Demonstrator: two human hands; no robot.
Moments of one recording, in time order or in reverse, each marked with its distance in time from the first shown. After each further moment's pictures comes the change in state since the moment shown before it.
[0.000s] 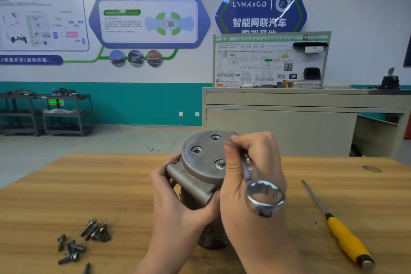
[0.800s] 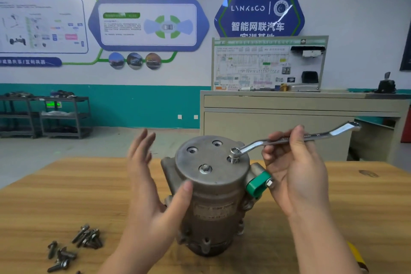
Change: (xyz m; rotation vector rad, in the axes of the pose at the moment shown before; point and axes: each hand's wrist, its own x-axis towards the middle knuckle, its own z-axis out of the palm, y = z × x) left_hand 0.018 0.028 -0.020 0.198 -0.061 0.298; right_hand 0.034 0.071 -0.030 1.032 0.109 1.046
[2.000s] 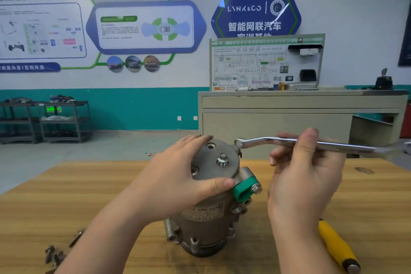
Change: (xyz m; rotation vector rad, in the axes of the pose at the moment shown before) left_hand 0.055 0.037 0.010 0.538 -0.641 -0.115; right_hand -0.019 -0.007 0.010 -0.300 0.201 -0.527
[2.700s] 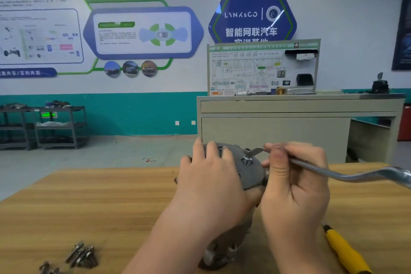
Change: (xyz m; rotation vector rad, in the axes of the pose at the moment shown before) left_hand 0.022 0.038 0.028 0.535 -0.044 -0.082; right_hand -0.013 0.016 -0.006 -0.362 -0.305 -0.503
